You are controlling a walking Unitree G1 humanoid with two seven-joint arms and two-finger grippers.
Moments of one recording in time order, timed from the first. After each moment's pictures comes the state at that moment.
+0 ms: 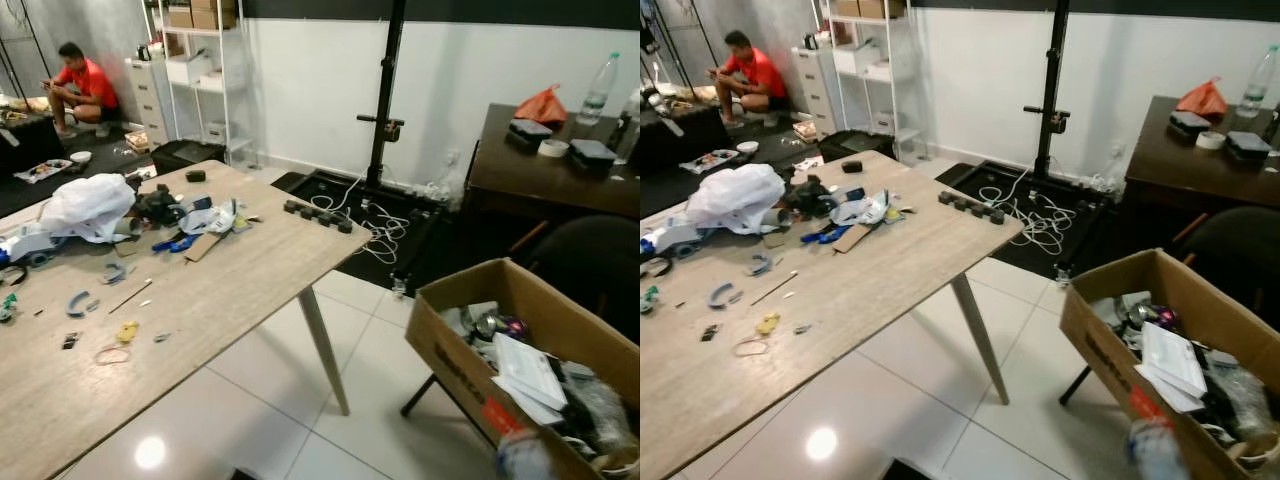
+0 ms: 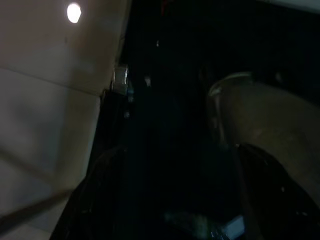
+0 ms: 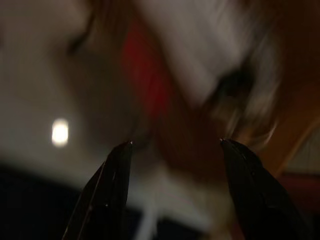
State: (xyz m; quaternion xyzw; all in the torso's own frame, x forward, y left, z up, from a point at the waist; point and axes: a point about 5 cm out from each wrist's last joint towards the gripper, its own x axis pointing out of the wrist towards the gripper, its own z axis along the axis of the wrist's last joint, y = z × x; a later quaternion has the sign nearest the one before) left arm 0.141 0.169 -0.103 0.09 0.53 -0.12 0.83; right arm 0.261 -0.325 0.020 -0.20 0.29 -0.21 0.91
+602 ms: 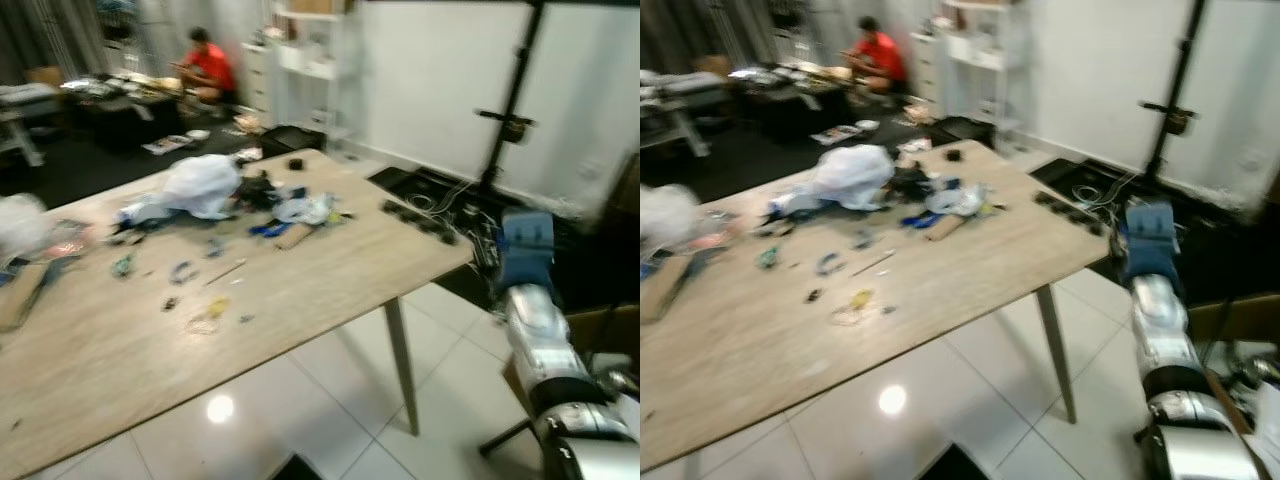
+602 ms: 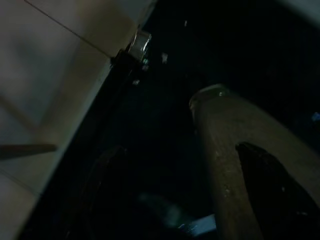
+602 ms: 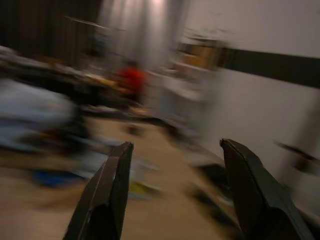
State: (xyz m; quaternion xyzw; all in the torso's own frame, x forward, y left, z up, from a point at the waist) left arm 0.143 0.164 -0.103 0.09 0.53 -0.13 0.83; right arm 0.392 -0.187 0.247 -0.11 -0.23 0.03 0.97
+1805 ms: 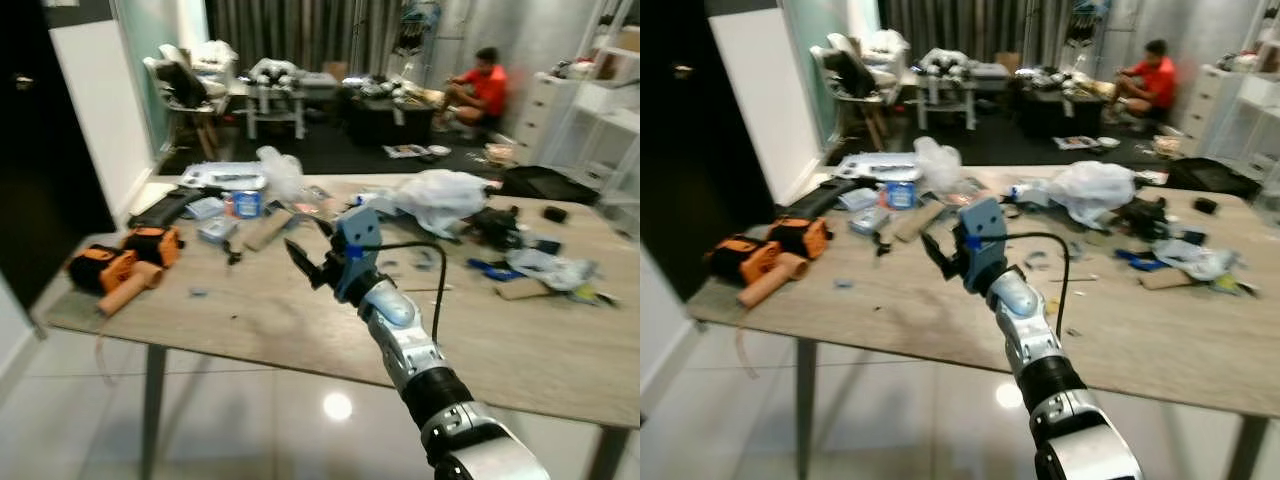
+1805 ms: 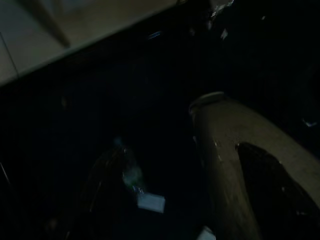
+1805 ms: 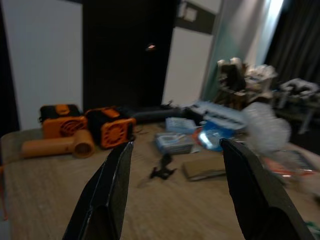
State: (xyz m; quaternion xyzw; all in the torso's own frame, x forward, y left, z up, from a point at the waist) left arm 0.143 0.159 -0.103 0.12 0.52 -0.15 0.84; right arm 0.379 -0.074 0.206 -0.06 -0.17 0.30 0.94
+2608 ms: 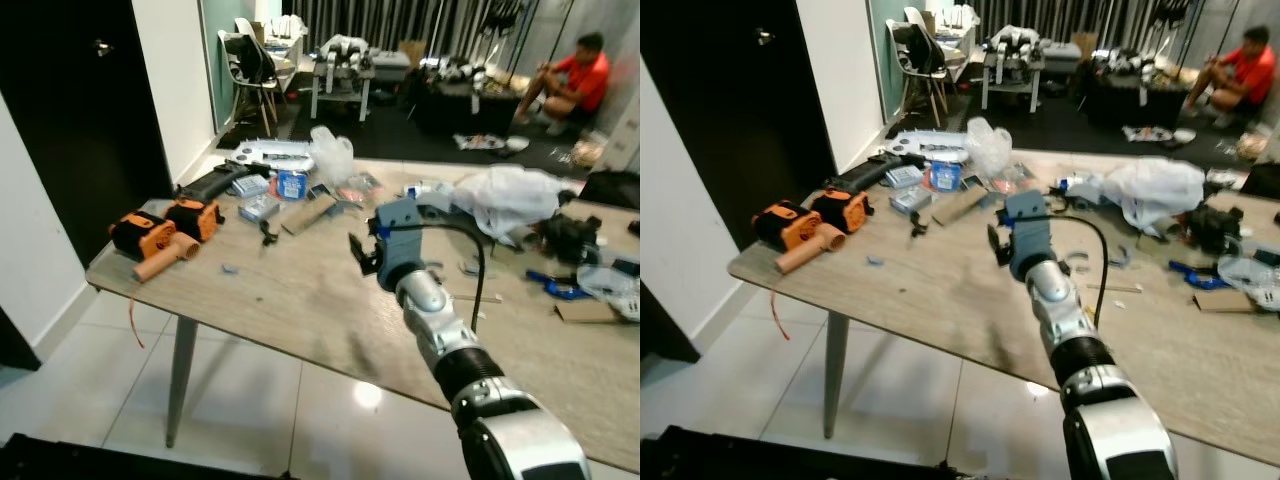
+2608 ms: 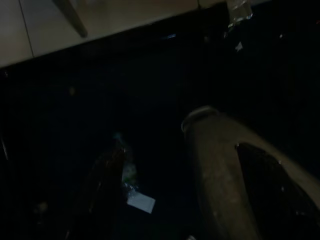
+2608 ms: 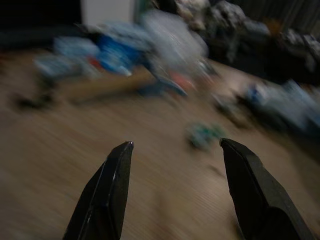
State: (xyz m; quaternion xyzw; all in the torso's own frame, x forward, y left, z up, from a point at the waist) left arm 0.148 0.174 -0.097 0.12 0.48 -0.11 0.86; right arm 0.405 -0.138 0.203 -0.10 -0.08 0.08 0.99
